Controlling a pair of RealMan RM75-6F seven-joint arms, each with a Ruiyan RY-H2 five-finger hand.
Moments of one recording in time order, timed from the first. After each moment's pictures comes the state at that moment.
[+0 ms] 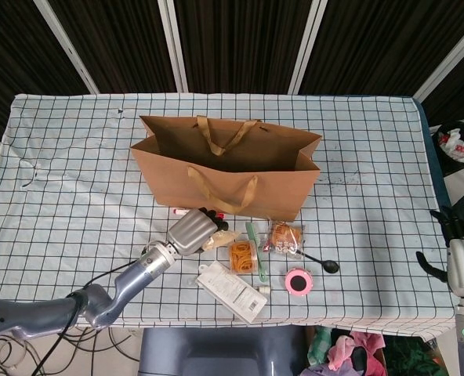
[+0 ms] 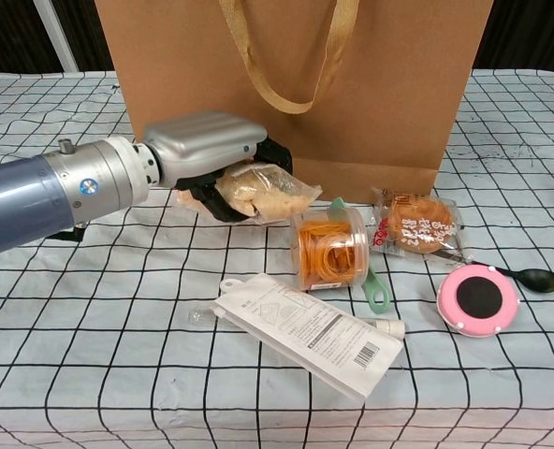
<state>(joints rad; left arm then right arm) -0.88 -1.67 -0.13 -1.36 1.46 0.92 0.23 0.12 -1.15 0.17 -1.60 -1.34 1.49 -0.08</state>
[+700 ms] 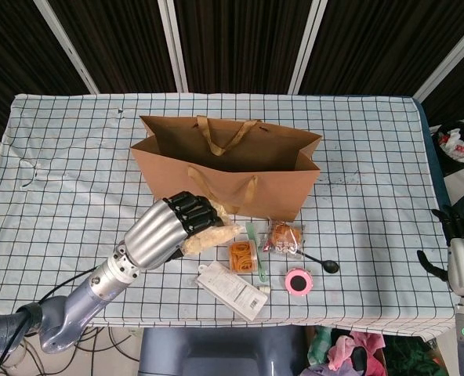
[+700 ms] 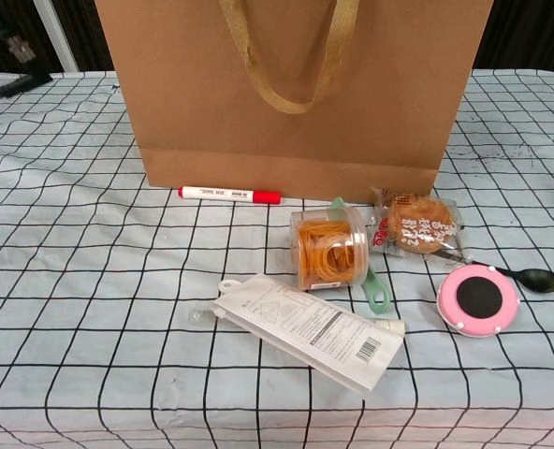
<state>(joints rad) -0.78 -1.34 -0.23 -1.83 1.73 1.32 0.19 0.12 -1.15 0.18 -1.60 -1.34 1.49 -0.10</state>
